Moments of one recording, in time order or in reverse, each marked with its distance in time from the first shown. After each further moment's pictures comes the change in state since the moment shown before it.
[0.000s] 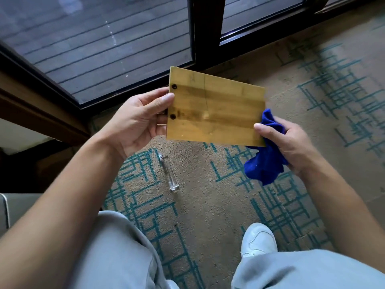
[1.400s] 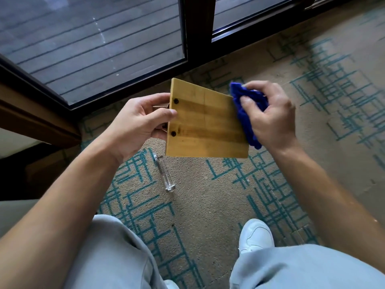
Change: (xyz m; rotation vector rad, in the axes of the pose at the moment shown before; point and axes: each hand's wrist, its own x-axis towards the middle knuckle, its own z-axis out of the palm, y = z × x) left_hand 0.000 -0.010 -0.002 0.309 -0.037 0.078; right_hand 0.021 -0.025 0.038 -0.552 0.407 -0.559
